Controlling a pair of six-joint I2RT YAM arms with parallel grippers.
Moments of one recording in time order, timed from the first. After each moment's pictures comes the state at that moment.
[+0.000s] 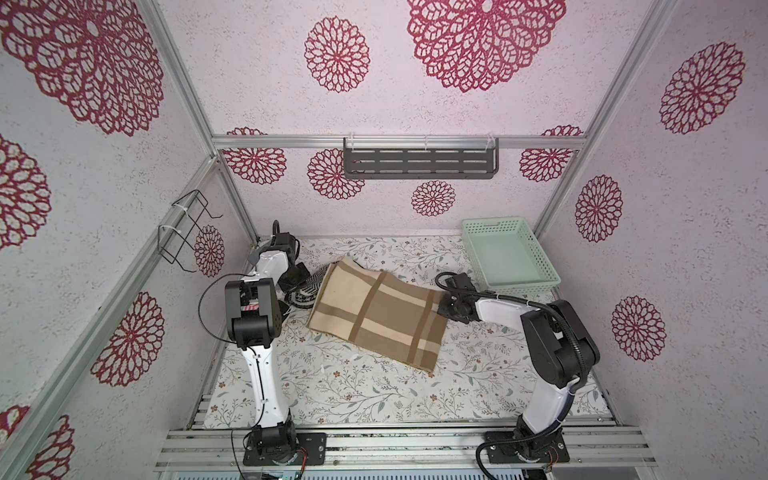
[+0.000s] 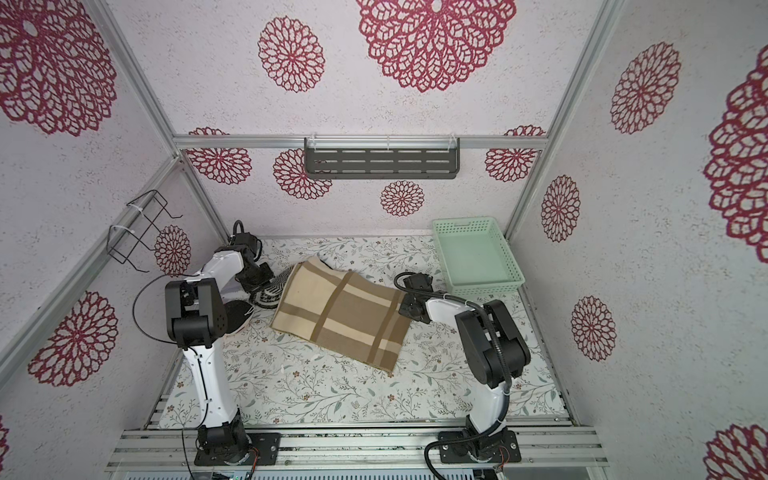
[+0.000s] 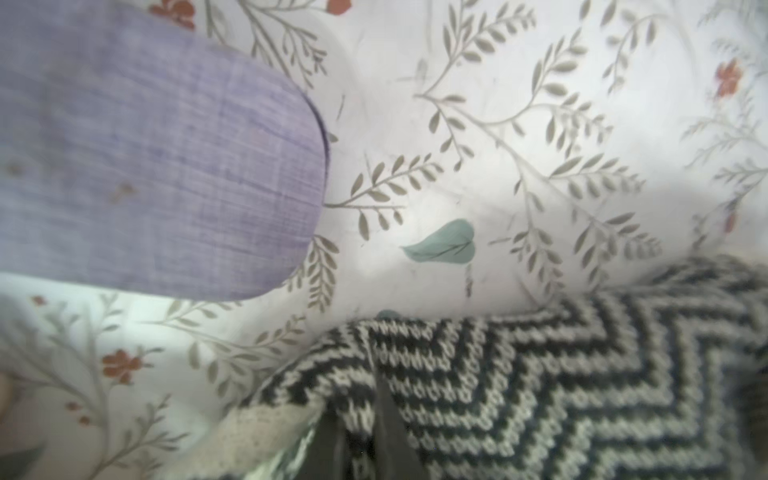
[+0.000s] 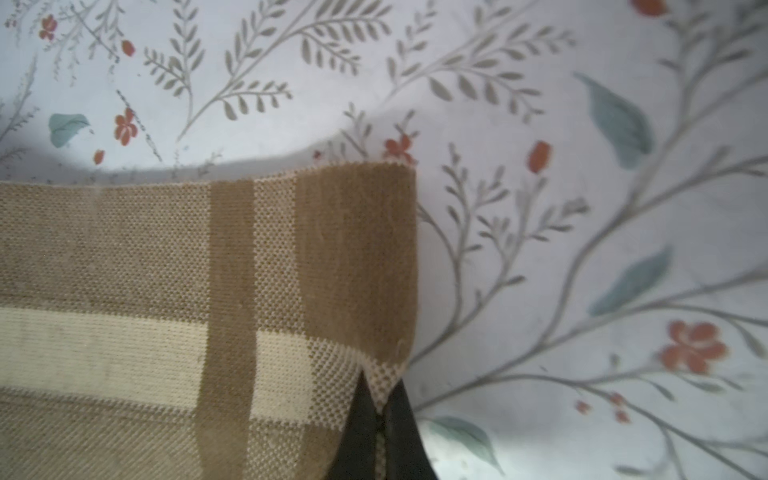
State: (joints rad) left arm 0.09 2.24 1.79 -0.81 0.02 -0.51; right arm 0.41 1.78 1.01 -0.26 0.10 0.73
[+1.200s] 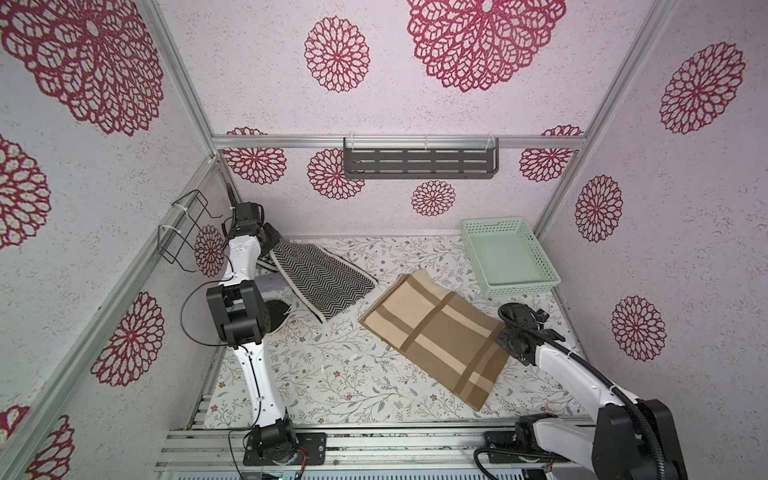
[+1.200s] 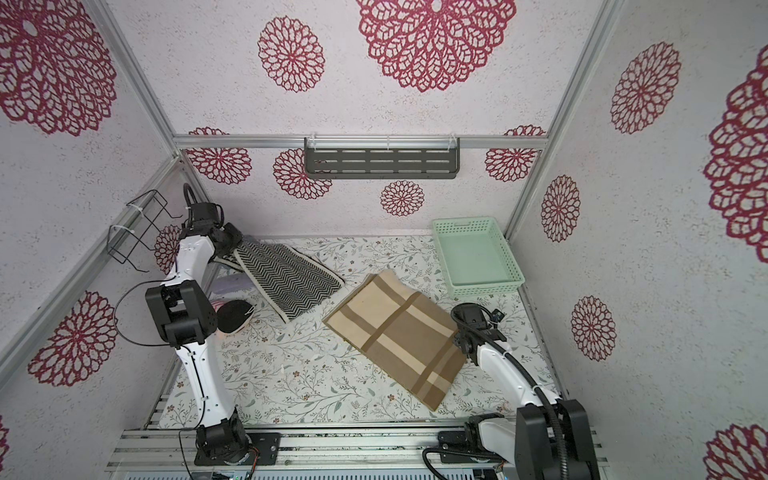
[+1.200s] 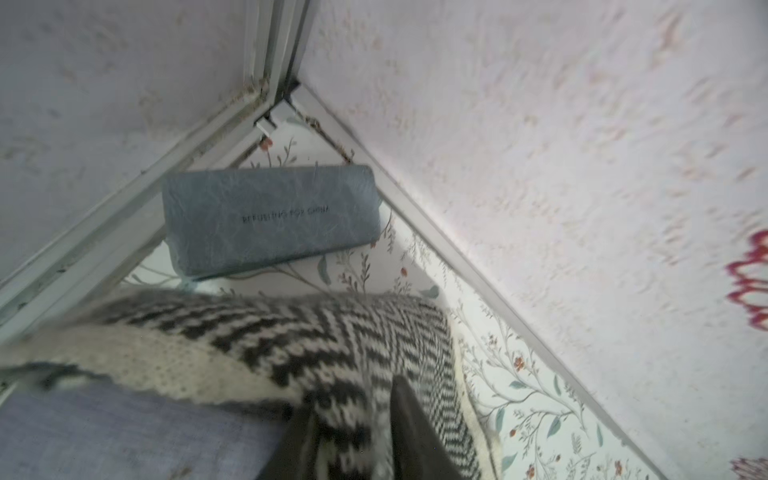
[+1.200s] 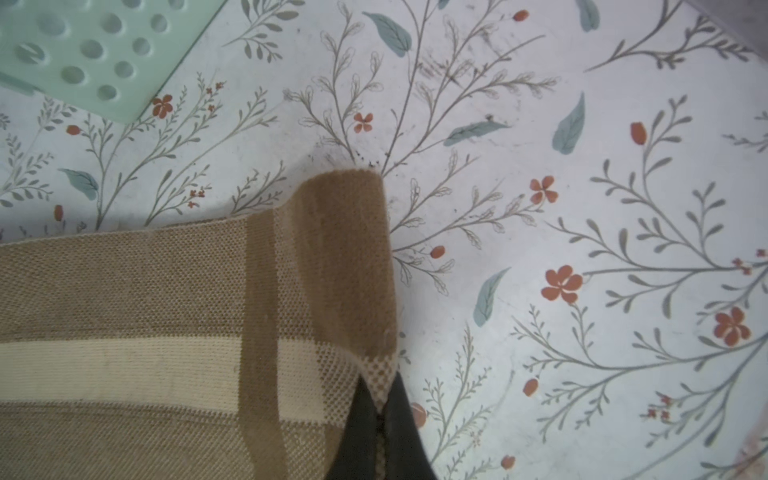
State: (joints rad) left arm 0.23 2.30 2.11 -0.65 0.08 -0.57; right arm 0.17 1.15 0.59 -0.57 0.35 0.89
